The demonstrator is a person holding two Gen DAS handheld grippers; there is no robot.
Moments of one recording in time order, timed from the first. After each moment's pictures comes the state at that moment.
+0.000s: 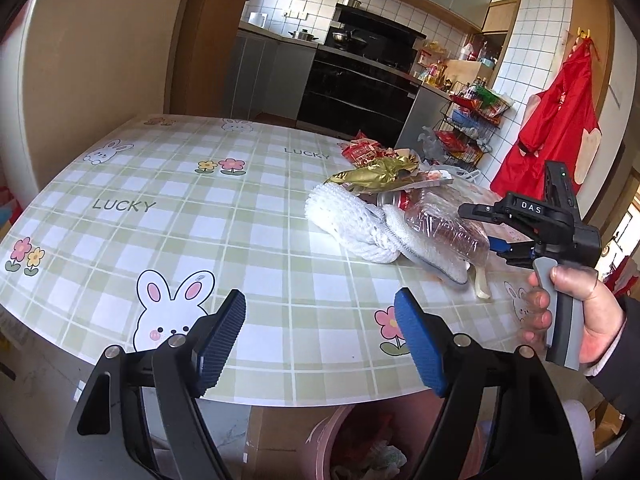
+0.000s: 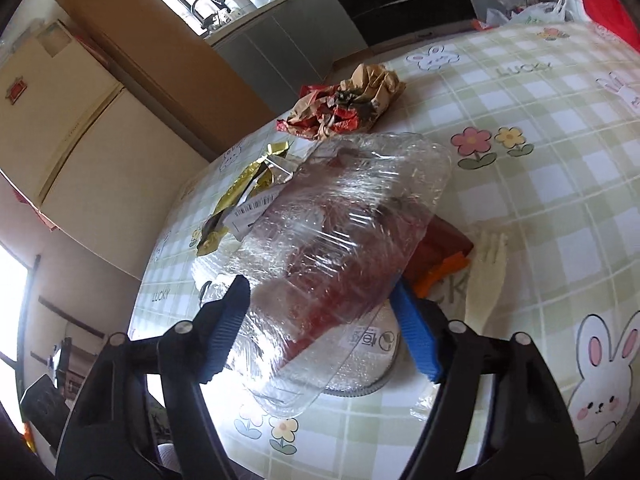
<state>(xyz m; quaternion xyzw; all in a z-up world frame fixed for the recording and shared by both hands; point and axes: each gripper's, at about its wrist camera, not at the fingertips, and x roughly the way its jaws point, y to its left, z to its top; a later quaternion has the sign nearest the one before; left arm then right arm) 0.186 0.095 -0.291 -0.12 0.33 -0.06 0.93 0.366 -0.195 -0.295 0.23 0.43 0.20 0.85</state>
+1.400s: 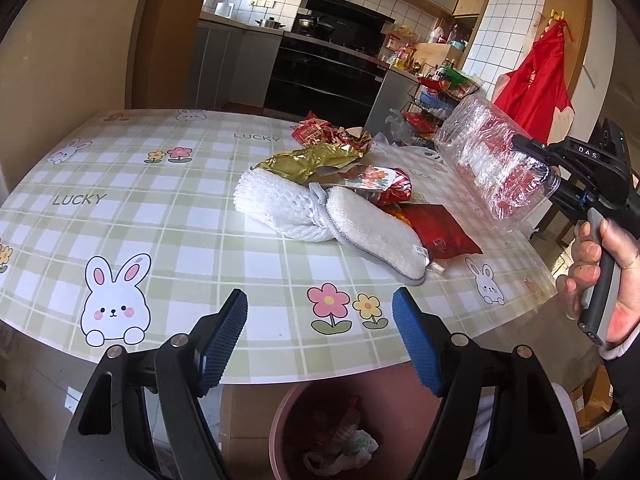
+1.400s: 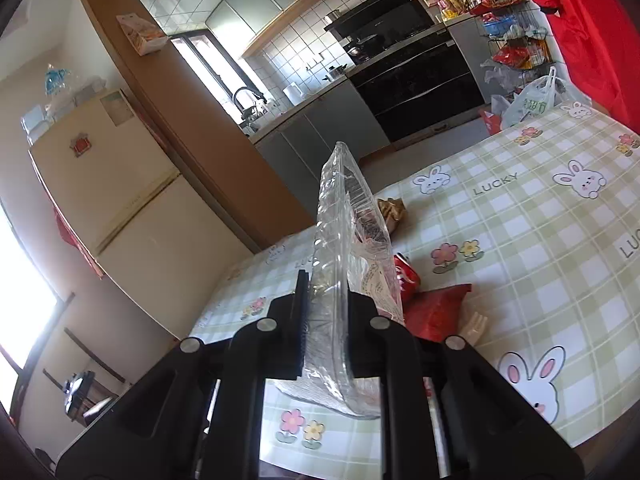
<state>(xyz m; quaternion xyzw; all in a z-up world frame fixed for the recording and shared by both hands) 0.180 0.049 -0.287 -0.11 0.35 -0.12 0.92 0.291 -0.273 -0.207 0.27 0.27 0.21 0.90</state>
